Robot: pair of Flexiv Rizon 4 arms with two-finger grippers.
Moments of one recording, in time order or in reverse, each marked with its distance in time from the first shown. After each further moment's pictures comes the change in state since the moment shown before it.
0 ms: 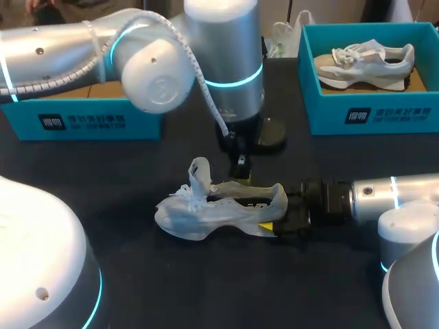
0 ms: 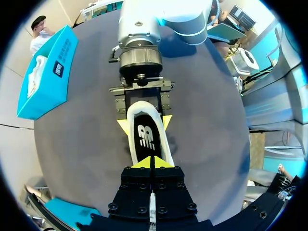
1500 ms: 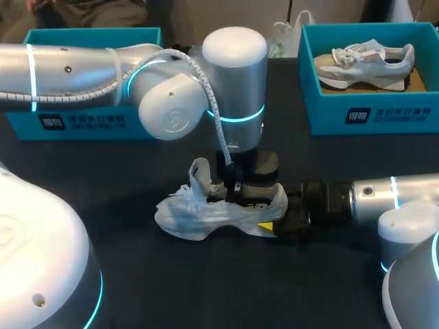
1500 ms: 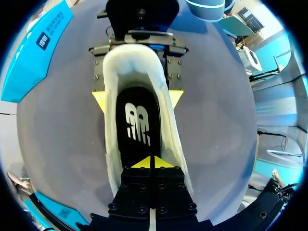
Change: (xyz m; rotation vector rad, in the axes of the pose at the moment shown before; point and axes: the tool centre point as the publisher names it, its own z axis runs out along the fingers) left arm 0.008 0.033 0.078 -0.095 0.071 -0.079; right arm 0.000 0.000 0.000 0.000 0.000 0.000
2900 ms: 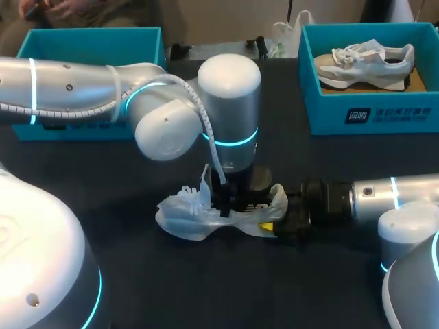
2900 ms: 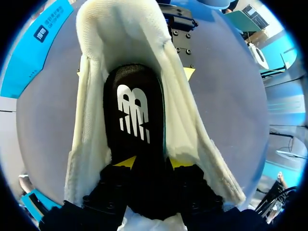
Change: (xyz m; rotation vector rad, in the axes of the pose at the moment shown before) left arm -0.003 0.010 0.038 -0.015 -0.070 -0.005; right arm 0.000 -0.002 0.000 0.001 0.000 0.001
